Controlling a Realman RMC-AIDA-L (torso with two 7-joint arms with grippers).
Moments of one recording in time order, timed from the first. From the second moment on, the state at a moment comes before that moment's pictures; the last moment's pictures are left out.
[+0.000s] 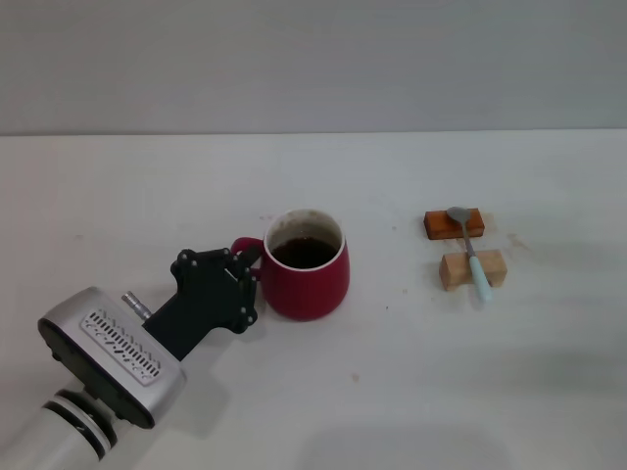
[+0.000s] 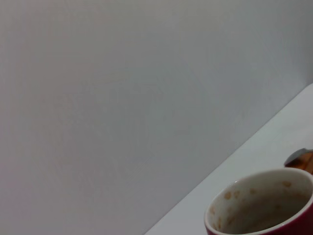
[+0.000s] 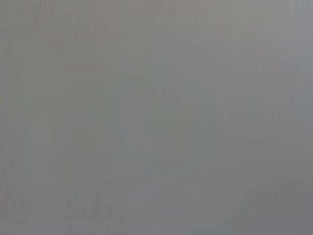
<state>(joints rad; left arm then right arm) -0.43 -2.07 -0.35 -0.33 2.21 1.06 0.35 0.45 2.07 1.09 0.08 -2.23 -1.37 -0.03</state>
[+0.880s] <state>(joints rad) -0.43 -2.07 -0.28 -0.38 2.21 1.06 0.35 0.46 2.07 1.09 0.08 -2.23 -1.37 -0.03</state>
